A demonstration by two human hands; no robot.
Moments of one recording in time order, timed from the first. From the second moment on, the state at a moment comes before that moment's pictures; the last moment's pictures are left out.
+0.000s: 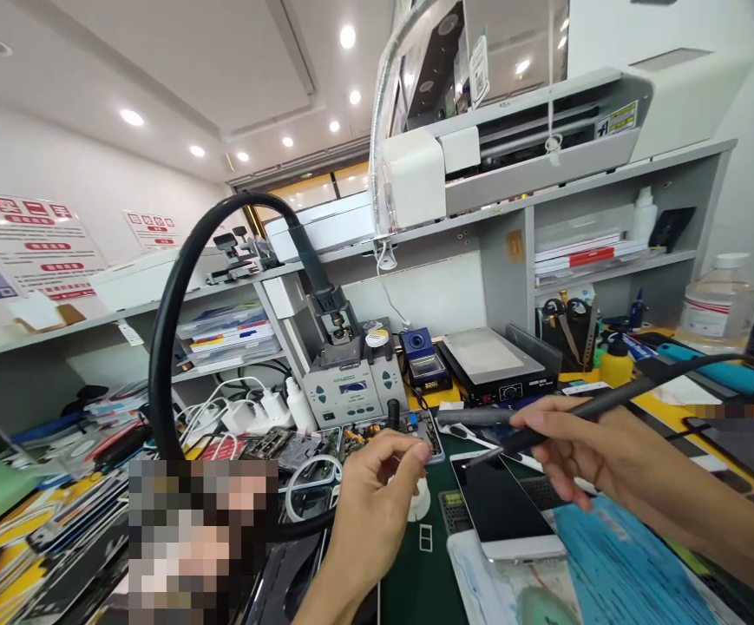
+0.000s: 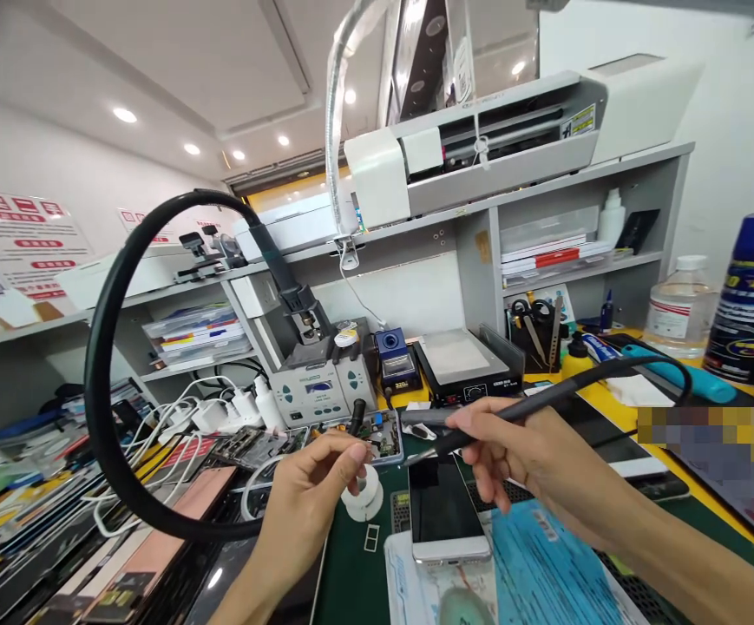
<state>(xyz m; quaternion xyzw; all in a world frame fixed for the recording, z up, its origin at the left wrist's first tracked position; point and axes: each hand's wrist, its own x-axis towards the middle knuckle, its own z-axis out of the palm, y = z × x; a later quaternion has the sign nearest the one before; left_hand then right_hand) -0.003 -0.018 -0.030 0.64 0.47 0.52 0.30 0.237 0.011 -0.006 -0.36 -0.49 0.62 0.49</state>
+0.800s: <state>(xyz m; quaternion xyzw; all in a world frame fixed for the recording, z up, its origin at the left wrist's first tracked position) 0.006 -0.028 -0.046 0.75 0.40 0.52 0.11 0.254 0.030 -0.048 -0.47 -0.44 0.63 0.43</state>
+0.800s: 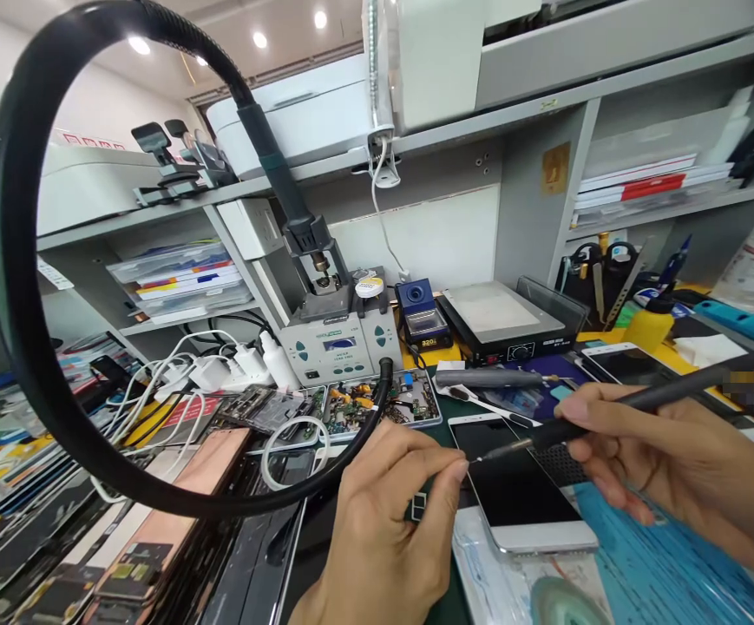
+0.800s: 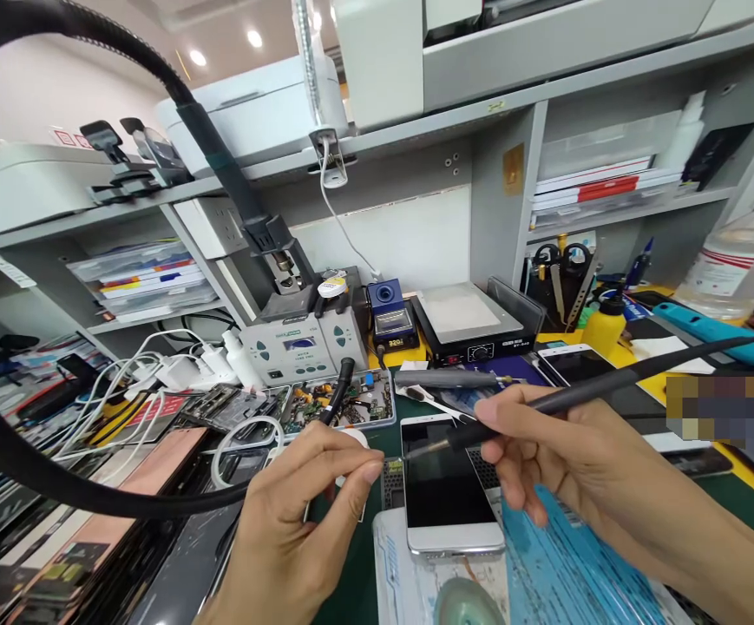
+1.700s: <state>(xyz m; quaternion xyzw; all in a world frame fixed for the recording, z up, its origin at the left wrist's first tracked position) 0.007 -0.028 -0.050 0.76 0.40 0.51 0.09 0.252 0.029 -0.046 -0.48 -0.44 0.63 0.42</state>
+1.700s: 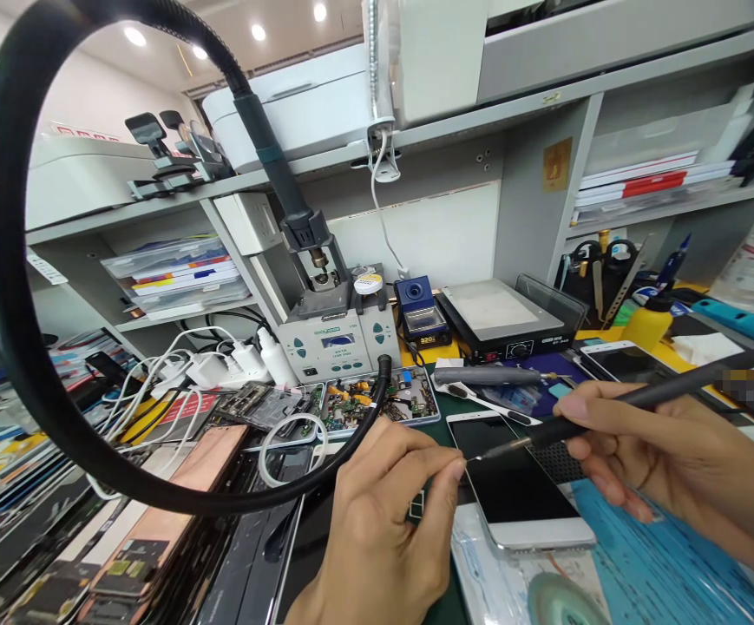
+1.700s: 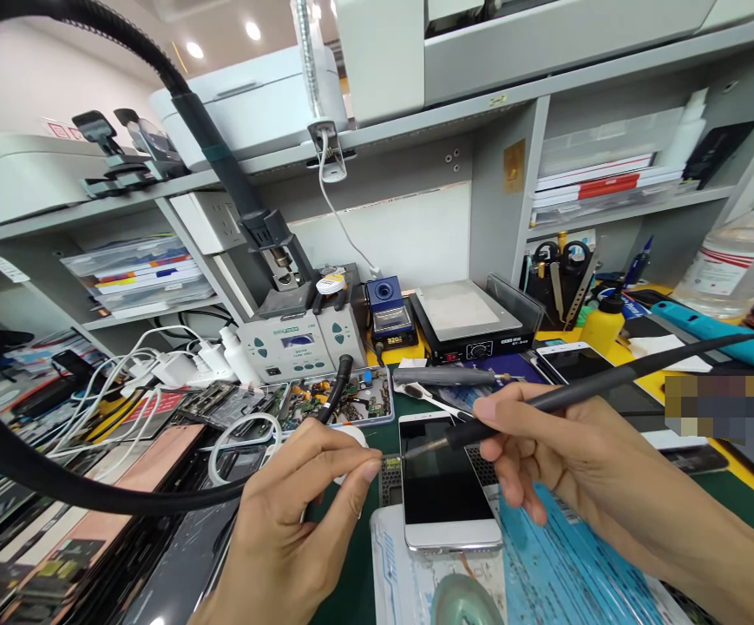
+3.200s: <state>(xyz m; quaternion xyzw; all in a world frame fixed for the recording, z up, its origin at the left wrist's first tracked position) 0.006 -0.028 -0.054 0.78 0.39 0.48 0.06 0.249 0.025 -0.042 -0.45 -0.44 0.65 0.42</state>
